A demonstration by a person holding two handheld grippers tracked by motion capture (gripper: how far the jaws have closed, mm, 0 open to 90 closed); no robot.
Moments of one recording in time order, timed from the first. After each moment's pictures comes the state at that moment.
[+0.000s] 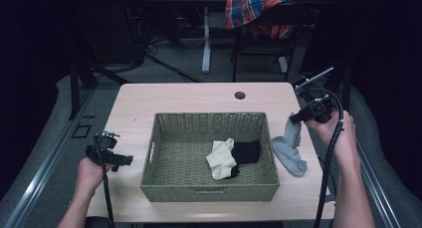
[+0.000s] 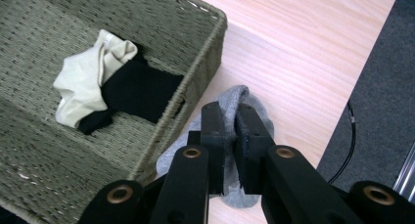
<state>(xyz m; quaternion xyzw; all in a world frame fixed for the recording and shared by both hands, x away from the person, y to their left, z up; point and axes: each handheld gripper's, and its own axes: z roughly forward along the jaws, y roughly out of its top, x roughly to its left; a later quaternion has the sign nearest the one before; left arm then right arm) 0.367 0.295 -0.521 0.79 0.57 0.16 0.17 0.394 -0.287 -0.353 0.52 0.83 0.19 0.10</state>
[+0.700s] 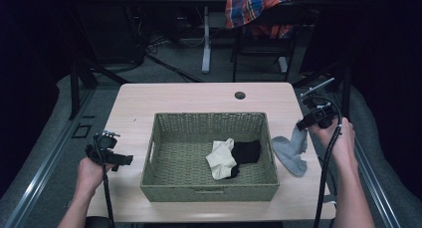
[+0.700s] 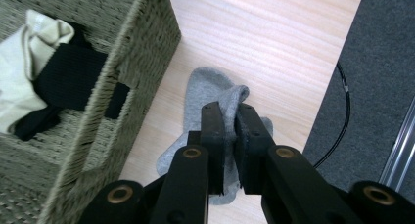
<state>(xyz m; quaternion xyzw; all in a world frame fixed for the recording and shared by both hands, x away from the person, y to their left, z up) 0.367 0.295 -0.520 0.79 0.57 0.16 0.17 0.413 -0.313 -0.402 0.57 0.80 0.15 0.09</state>
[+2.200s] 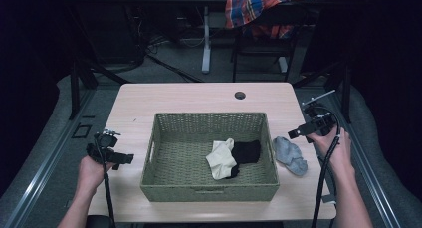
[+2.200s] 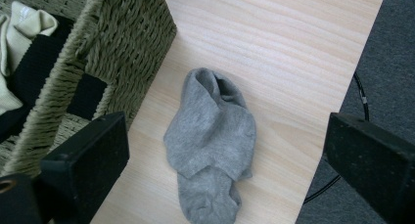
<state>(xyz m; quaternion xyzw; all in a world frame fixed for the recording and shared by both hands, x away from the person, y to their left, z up) 0.370 0.293 -0.519 0.79 0.57 0.17 0.17 0.413 -0.331 -0.440 0.56 0.81 0.19 0.08</state>
